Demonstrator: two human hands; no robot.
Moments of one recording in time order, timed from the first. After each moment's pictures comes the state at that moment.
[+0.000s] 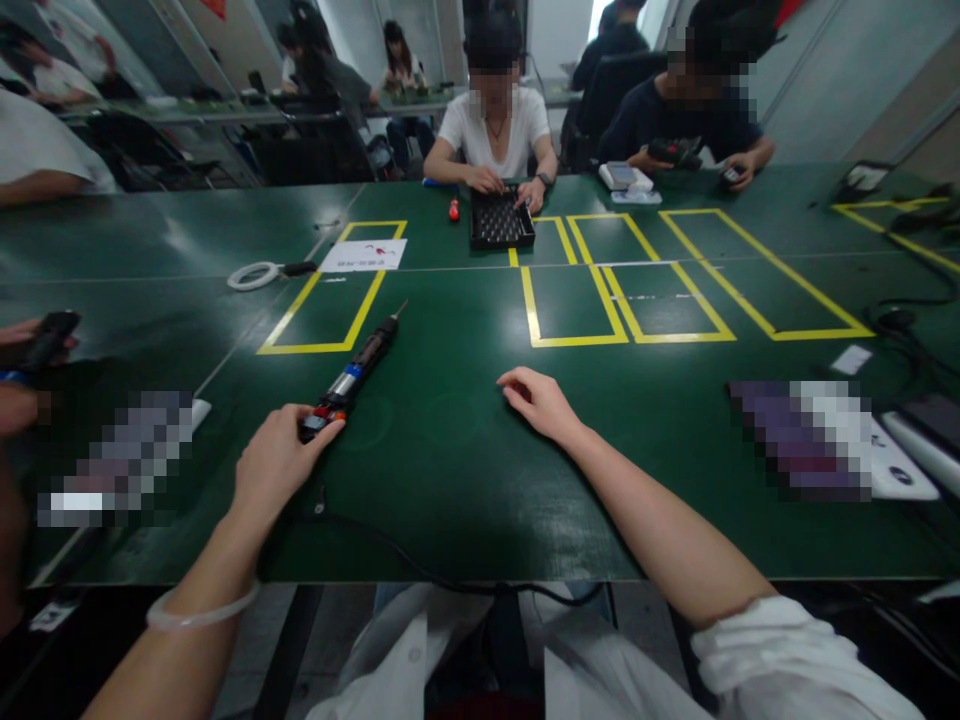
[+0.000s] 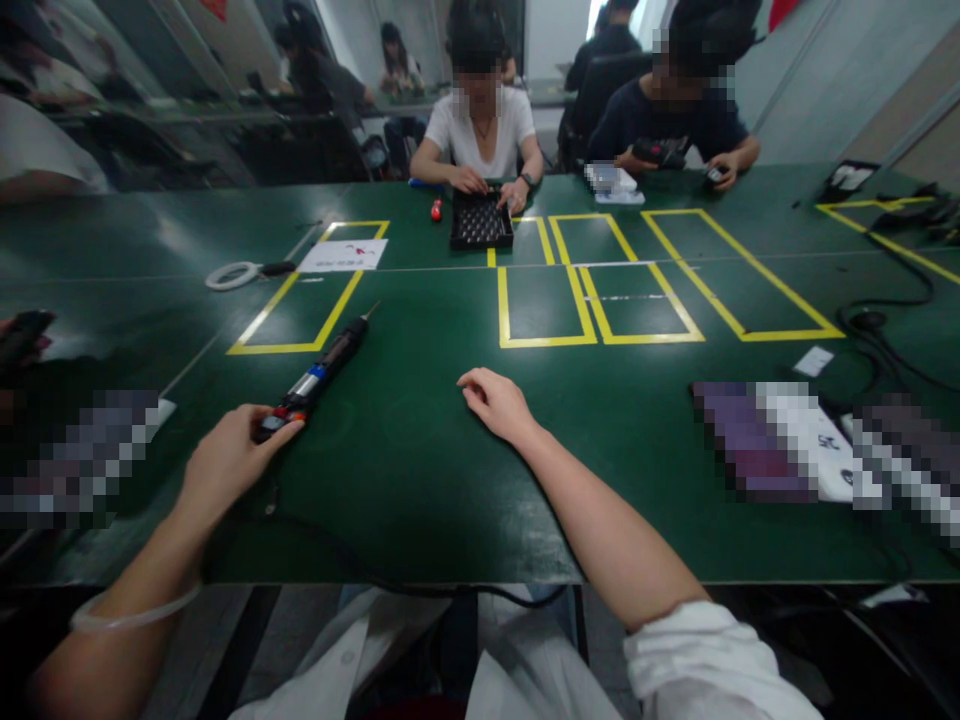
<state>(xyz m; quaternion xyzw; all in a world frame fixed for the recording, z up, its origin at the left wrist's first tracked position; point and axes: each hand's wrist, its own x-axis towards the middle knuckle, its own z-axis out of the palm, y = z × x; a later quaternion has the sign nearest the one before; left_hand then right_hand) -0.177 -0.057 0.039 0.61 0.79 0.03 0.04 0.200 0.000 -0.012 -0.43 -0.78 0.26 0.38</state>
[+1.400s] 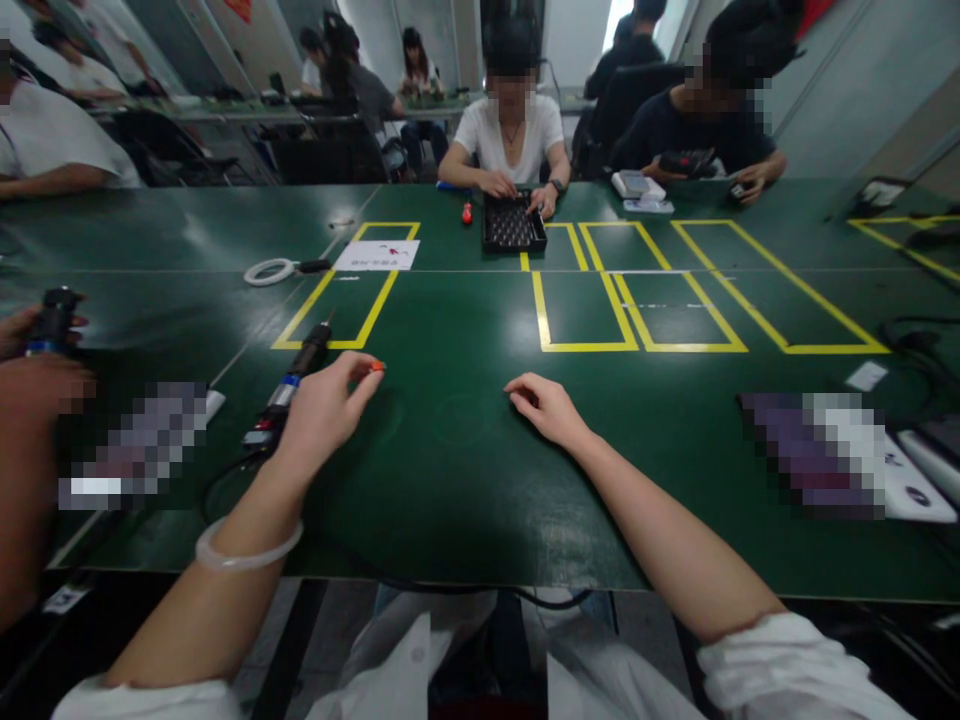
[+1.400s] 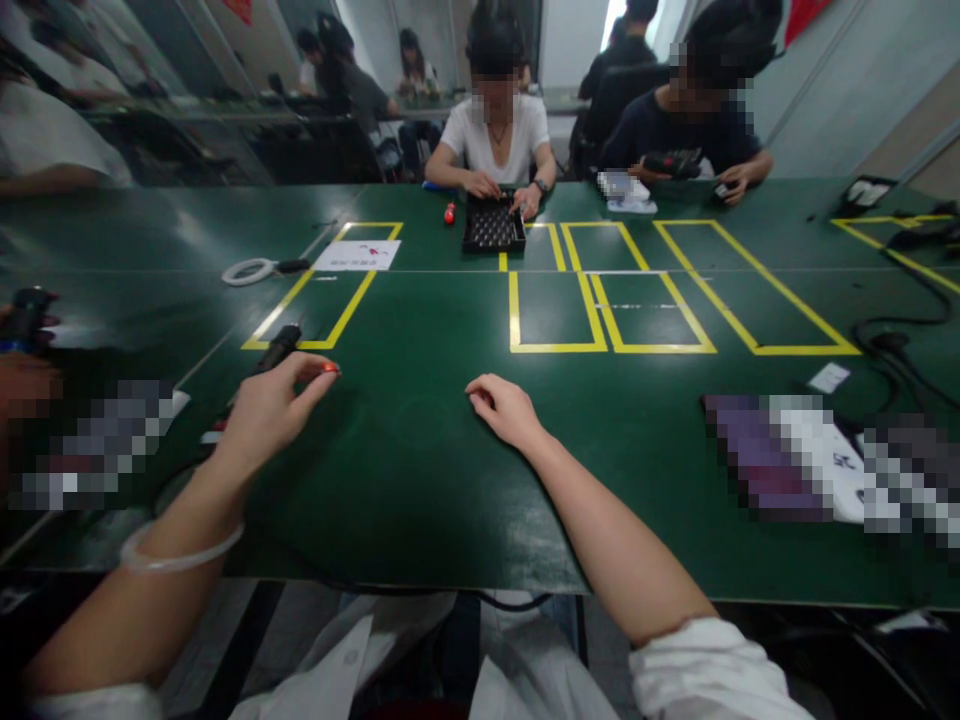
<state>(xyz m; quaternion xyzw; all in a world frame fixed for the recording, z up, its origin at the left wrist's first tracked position) -0.117 -0.030 0.088 0.72 0.66 0.21 0.06 0.198 0.000 -0.015 -0.43 -0.79 0.26 0.36</state>
